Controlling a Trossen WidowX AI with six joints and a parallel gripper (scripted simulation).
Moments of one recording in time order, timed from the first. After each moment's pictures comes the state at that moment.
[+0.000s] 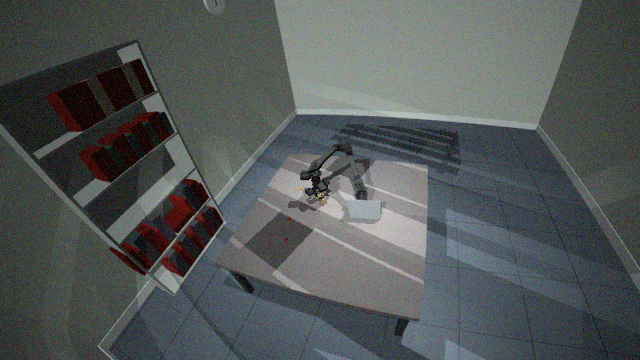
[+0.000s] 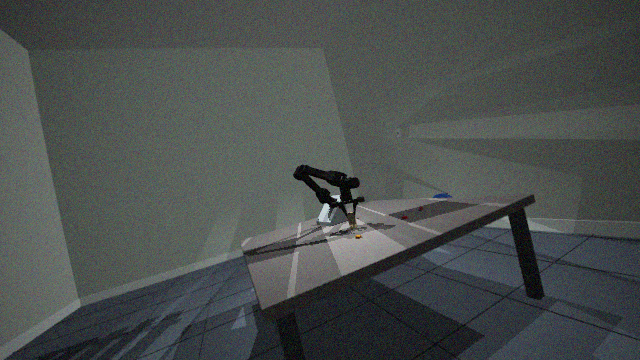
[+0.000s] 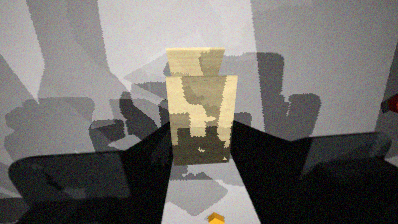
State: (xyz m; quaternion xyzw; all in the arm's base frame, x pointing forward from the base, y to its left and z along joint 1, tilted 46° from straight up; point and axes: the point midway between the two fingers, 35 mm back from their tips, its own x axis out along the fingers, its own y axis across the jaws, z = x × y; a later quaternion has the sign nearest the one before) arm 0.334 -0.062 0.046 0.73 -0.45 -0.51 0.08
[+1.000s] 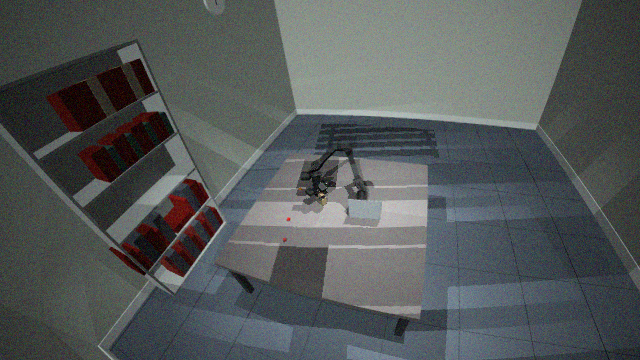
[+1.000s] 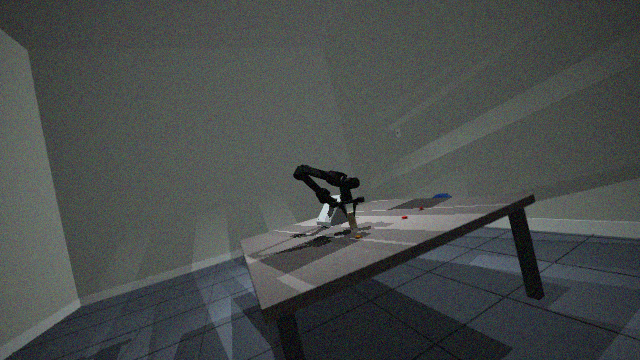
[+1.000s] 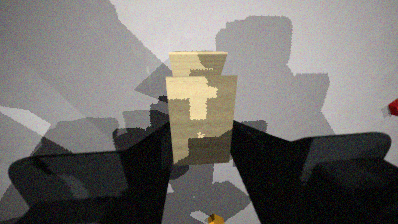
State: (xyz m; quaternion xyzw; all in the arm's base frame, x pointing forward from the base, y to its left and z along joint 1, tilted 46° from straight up) arm 0.332 -0.062 0.045 0.73 -0.45 -0.51 0.08
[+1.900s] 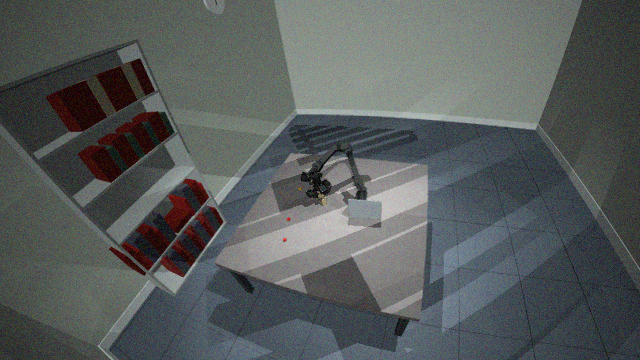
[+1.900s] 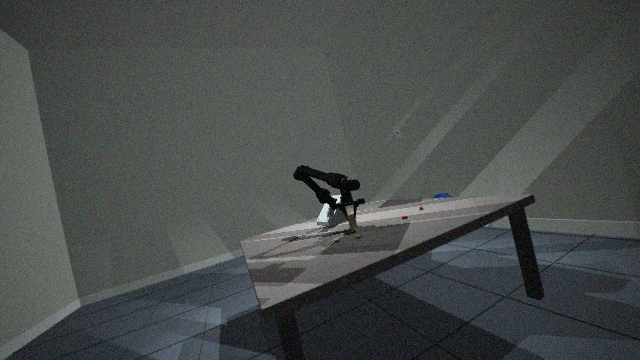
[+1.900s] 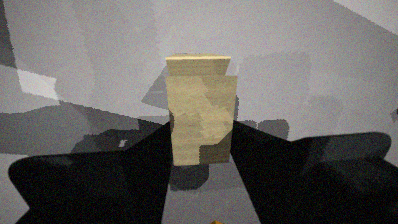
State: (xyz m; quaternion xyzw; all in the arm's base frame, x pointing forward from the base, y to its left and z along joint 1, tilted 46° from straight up) arm 0.331 -0.068 0.036 0.73 -0.45 -0.51 0.08
